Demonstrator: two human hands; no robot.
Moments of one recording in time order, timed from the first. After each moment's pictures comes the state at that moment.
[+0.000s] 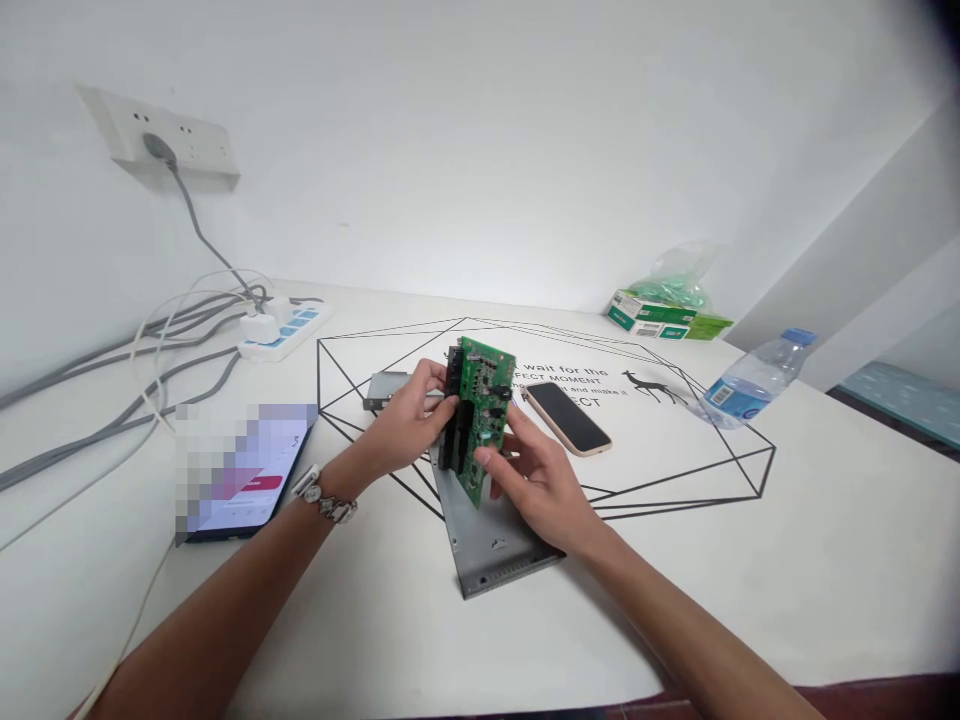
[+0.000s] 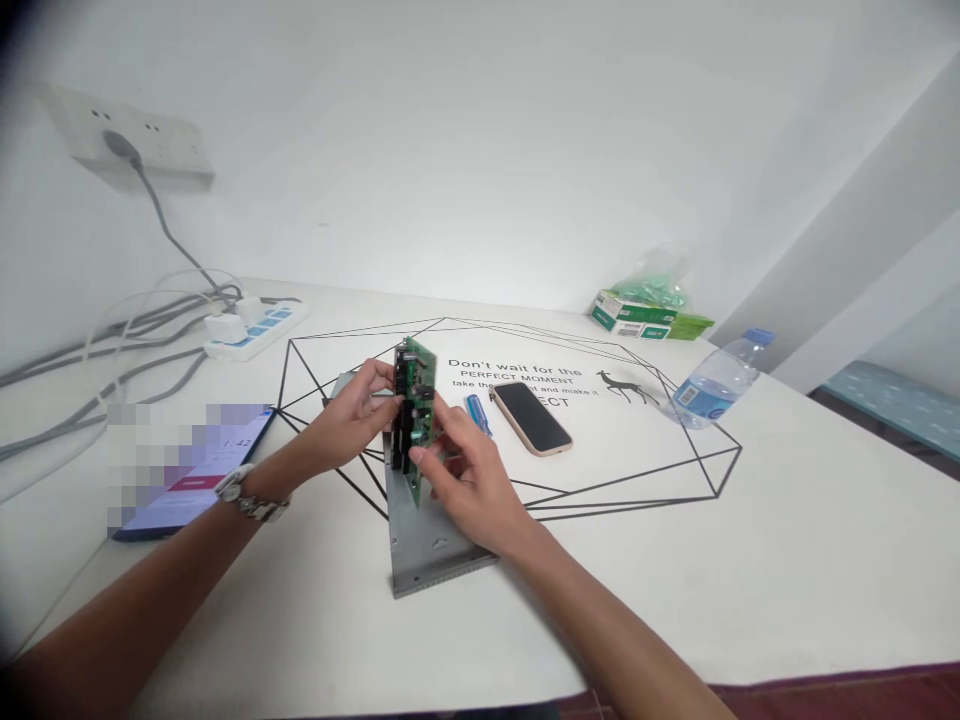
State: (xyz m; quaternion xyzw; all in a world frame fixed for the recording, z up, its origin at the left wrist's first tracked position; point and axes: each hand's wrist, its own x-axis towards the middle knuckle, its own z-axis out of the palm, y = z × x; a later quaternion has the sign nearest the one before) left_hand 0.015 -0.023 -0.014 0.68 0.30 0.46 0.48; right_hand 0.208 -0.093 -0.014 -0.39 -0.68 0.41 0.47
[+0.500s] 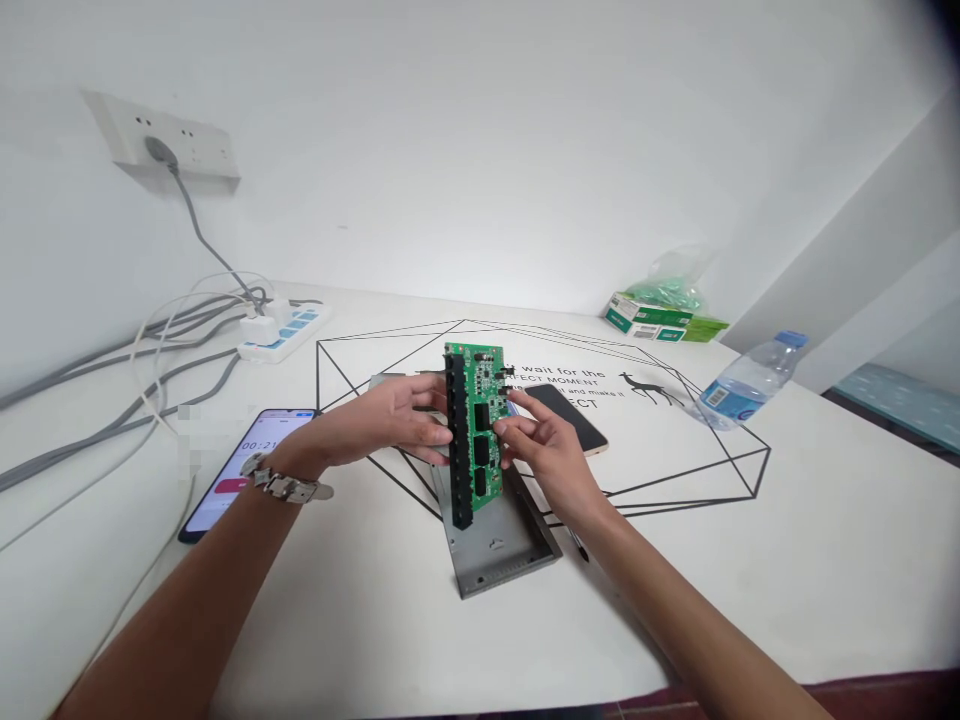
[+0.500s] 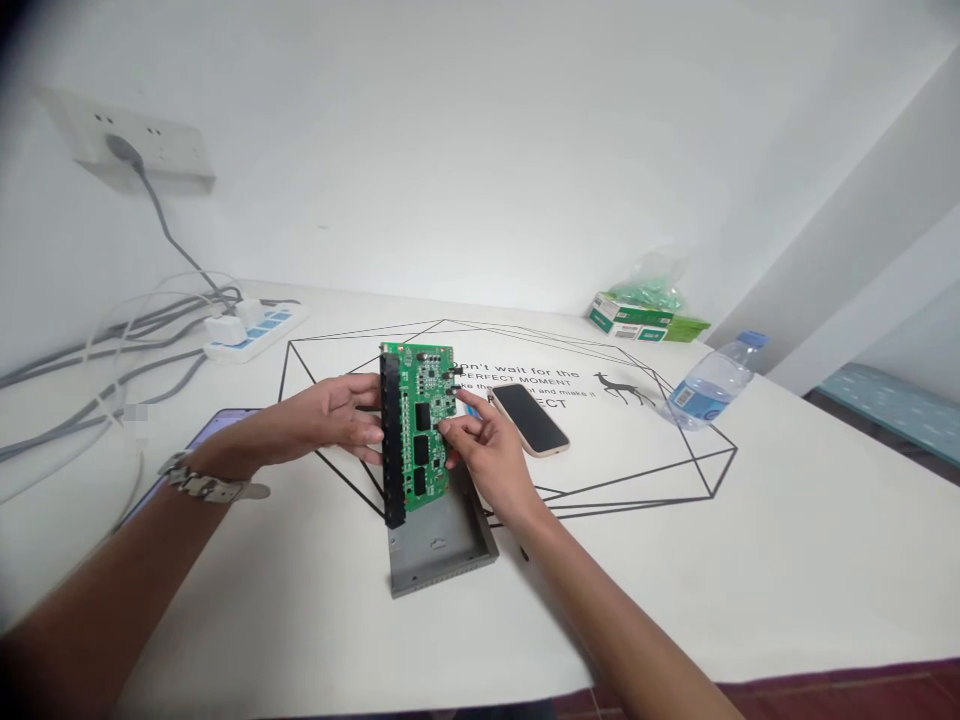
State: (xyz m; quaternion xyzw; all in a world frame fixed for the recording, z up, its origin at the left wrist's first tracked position) left_hand -0.018 -0.031 0.019 0.67 0.24 0.28 0.65; right_hand 0.219 -0.070 -0.015 -0.44 -0.52 0.51 0.53
